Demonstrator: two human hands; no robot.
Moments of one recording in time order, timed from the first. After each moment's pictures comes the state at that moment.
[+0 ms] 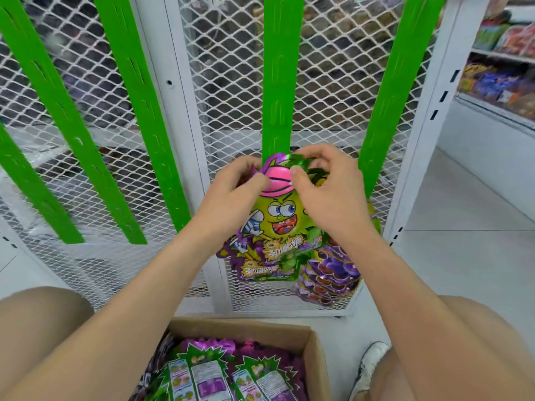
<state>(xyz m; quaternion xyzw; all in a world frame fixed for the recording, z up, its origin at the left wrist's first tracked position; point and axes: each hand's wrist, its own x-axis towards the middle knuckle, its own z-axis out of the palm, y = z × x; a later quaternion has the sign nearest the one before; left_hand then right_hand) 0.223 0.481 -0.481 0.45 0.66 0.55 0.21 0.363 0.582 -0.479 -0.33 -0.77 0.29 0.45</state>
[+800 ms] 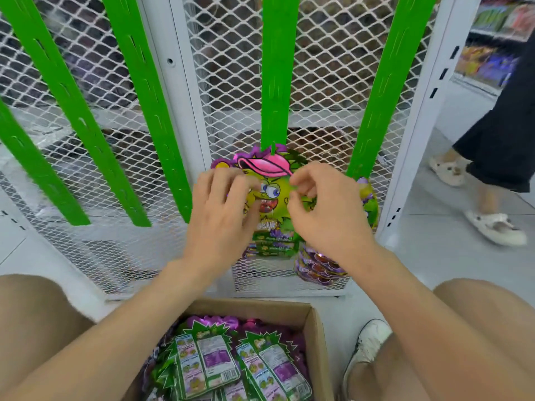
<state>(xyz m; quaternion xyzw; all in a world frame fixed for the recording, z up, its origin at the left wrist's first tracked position) 0.224 0.445 -0.547 0.60 0.65 0.37 -0.29 0.389 0.546 -0.509 -0.30 -0.86 0.16 0.38</state>
